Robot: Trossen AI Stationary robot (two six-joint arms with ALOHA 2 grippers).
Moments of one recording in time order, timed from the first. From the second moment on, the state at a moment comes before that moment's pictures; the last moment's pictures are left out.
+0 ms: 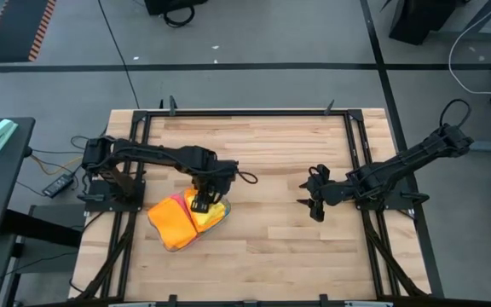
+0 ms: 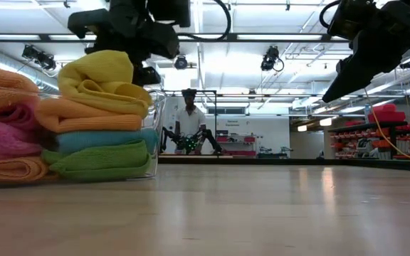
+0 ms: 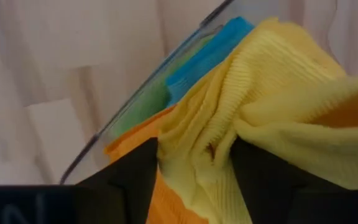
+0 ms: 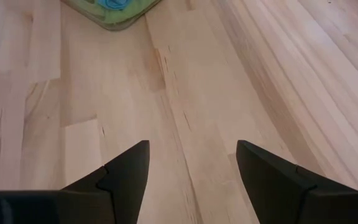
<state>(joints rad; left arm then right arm) 0.00 1.70 1.32 -1.08 0.12 0.17 0.37 1.00 0.56 -0.39 0.42 0.49</state>
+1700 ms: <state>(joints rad) -0.04 1.71 1.47 -1.23 0.02 -0.14 0.37 1.00 0.56 -0.37 0.42 0.47</state>
